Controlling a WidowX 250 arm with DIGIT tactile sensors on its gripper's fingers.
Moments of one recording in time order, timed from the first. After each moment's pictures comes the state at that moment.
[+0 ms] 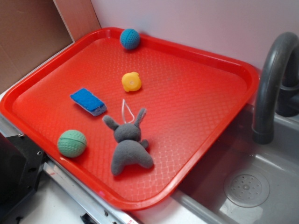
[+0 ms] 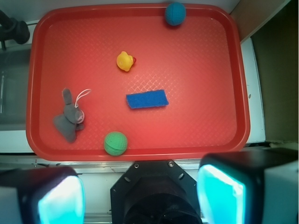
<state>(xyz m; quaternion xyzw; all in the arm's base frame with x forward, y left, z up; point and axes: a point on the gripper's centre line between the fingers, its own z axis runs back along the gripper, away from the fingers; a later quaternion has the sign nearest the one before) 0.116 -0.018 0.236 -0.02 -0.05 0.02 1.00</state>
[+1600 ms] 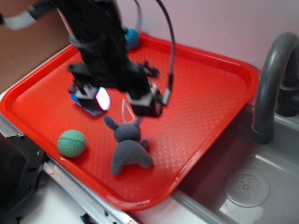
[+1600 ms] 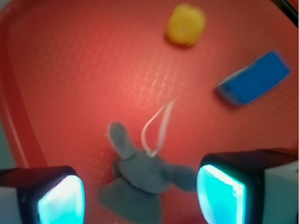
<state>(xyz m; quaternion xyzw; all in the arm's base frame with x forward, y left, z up) 0.184 -0.137 0.079 -0.01 -0.02 0.22 0.98</state>
